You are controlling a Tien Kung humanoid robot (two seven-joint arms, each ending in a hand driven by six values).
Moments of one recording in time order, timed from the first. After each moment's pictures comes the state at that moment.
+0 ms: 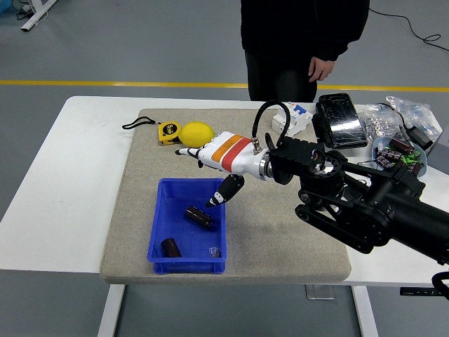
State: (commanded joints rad) left arm -0.13 0.04 -1.20 -0.18 1.02 0.17 0.19; right arm 1.06 -0.10 0.37 1.00 -1.97 0.00 0.07
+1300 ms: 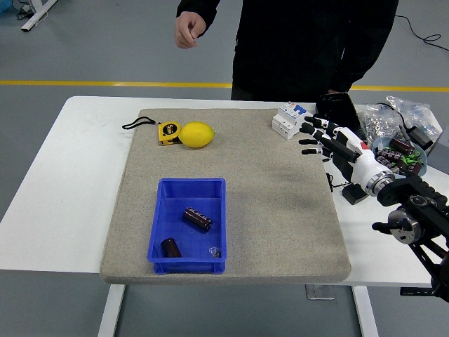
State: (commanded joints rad) left arm -0.14 0.03 -1.20 -0.18 1.02 0.17 0.19; right arm 0.58 -0.29 0.91 1.10 -0.69 -0.07 0.02
